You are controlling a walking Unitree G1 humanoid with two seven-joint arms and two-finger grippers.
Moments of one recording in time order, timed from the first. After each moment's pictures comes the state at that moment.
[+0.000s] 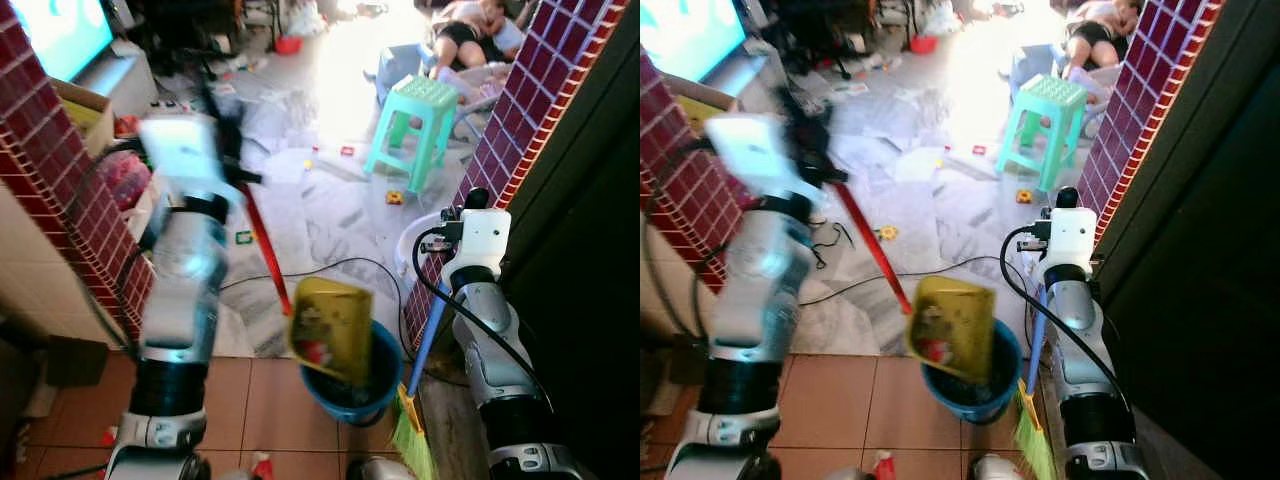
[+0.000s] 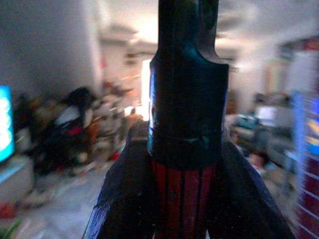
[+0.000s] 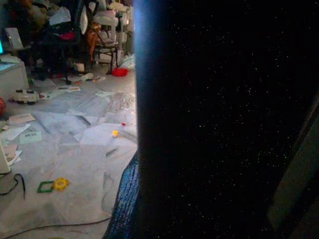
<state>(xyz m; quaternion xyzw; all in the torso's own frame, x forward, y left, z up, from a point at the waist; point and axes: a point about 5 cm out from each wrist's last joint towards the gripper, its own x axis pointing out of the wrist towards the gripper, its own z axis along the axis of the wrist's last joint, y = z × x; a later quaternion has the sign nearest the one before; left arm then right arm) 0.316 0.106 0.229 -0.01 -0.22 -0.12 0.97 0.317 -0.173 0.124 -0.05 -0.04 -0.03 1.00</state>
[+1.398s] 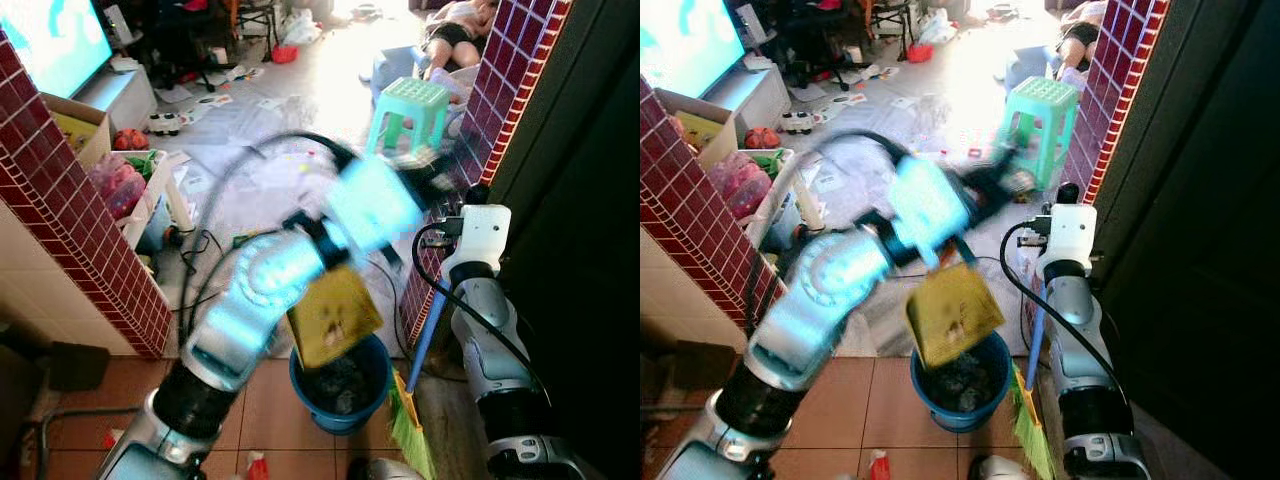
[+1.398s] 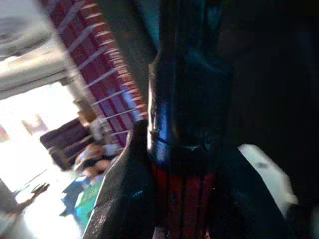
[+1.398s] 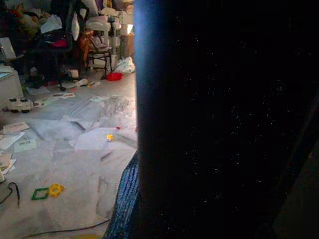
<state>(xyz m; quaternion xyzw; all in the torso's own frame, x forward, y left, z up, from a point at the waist) 0.271 0.017 0.248 0.12 -0.23 -0.43 0.86 0.323 -0.172 0.126 -0.05 -0.05 -0.04 1.00</state>
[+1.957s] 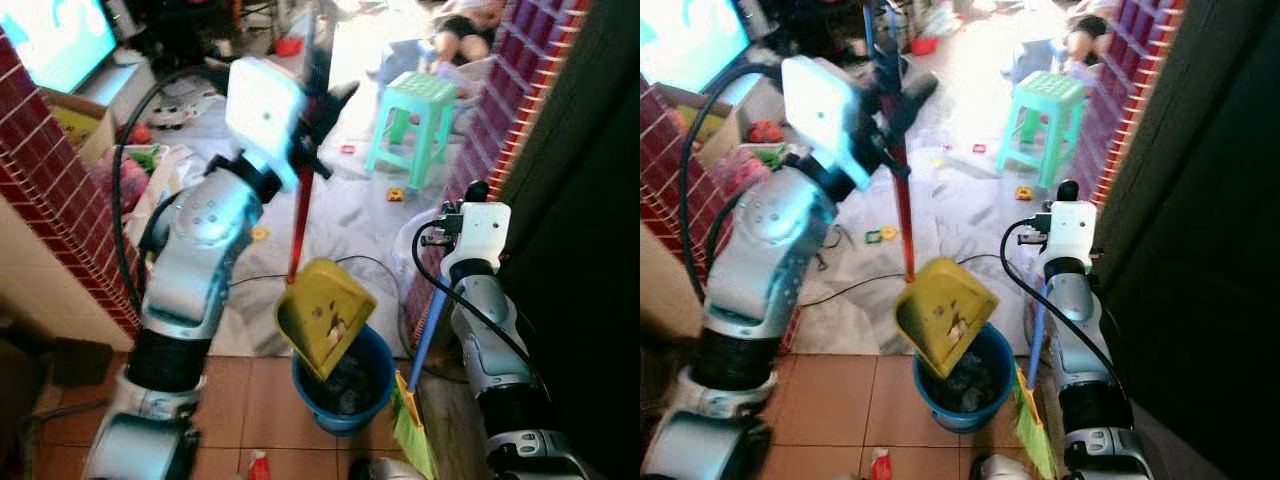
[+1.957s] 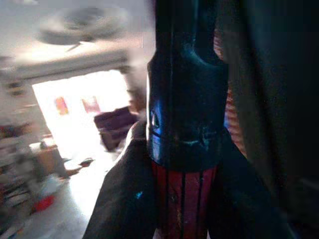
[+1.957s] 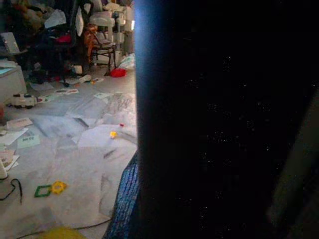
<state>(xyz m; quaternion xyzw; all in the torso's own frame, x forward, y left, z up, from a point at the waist) 0.298 0.057 0.273 0.08 -0.23 -0.37 0.90 0.326 -0.172 0.126 -0.05 -0.05 -0.04 1.00</state>
